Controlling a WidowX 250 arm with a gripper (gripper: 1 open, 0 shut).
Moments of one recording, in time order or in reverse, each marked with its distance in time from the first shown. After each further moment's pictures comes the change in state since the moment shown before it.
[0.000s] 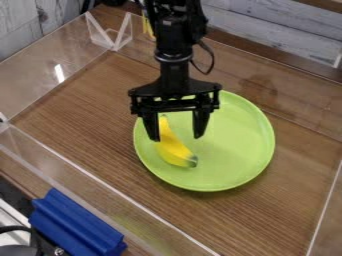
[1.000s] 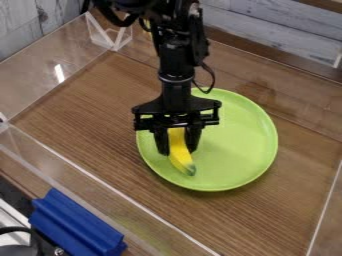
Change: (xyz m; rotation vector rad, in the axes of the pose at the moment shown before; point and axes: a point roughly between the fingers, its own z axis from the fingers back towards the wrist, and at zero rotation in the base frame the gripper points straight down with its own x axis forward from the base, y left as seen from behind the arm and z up) arm -0.004 -0.006 -0.023 0.015 -0.003 0.006
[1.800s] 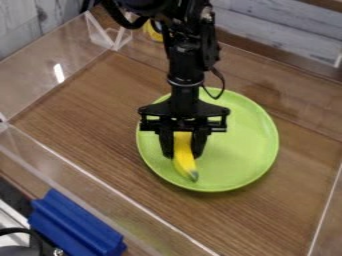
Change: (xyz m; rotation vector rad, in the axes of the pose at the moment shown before) arm -0.016 -0.007 -0.001 0.043 0.030 -0.125
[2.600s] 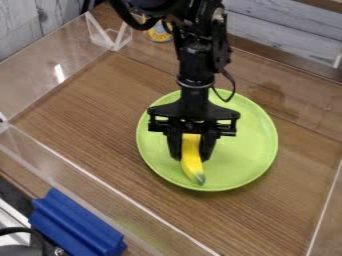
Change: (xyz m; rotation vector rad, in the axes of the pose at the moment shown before) arm -0.008 -0.008 0.002 0.010 0.022 -0.065
